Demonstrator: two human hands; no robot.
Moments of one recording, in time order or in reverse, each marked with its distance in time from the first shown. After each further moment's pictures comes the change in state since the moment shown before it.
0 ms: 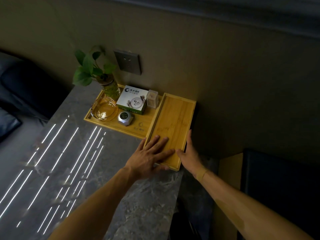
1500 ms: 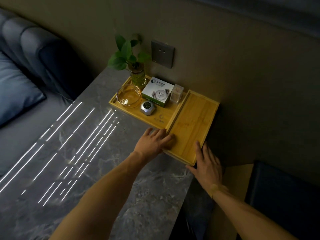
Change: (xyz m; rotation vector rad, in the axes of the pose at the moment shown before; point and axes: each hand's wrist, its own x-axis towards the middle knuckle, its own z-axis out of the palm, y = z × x) left_hand -0.020 -0.026 -0.007 0.188 0.070 -0.189; right_hand -0.026 0.045 0.009 -1.072 0.197 -0.392
